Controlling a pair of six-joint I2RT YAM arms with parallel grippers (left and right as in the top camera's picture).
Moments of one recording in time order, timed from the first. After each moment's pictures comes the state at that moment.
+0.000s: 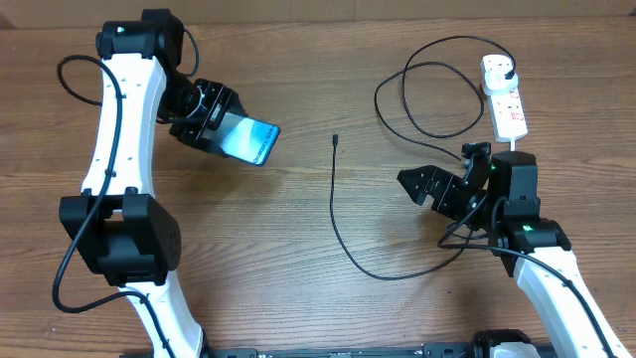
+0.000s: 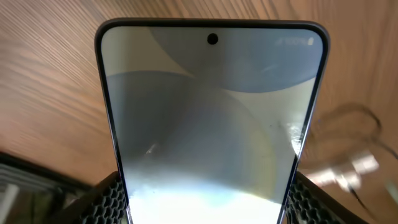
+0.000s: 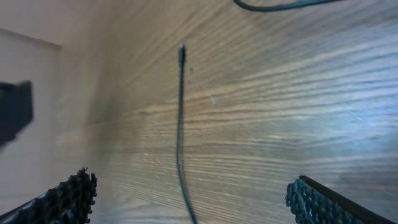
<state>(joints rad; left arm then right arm) 0.00 2.07 2.06 -1.59 0.39 -1.11 0.04 1.17 0.64 -0.29 -0.57 0.54</state>
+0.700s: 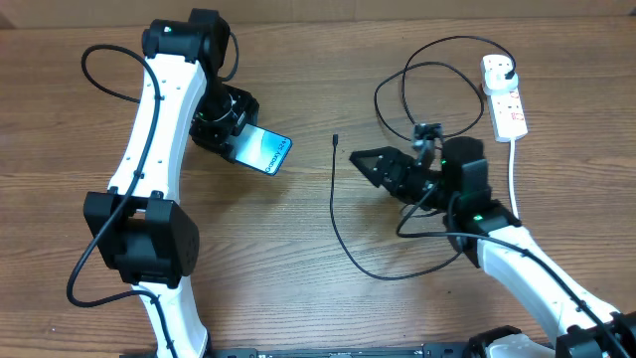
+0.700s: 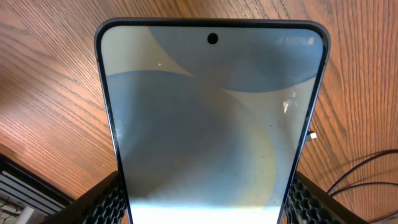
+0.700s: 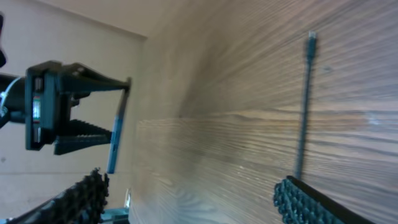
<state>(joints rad) -0.15 2.07 2.06 -1.58 0.18 -1.27 0.32 1.35 0.64 0.23 -0.59 0.93</state>
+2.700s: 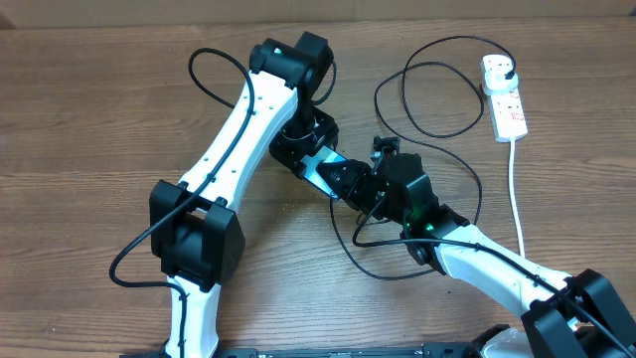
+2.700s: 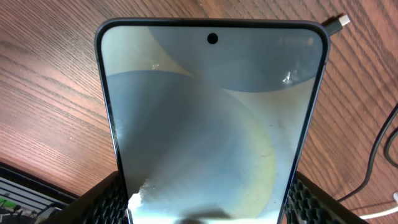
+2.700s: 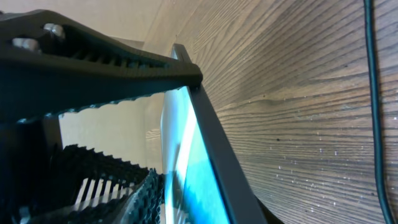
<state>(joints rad) -0.45 2.14 2.06 -1.51 0.20 -1.33 0.56 1.49 0.64 0.41 -0.35 1.20</state>
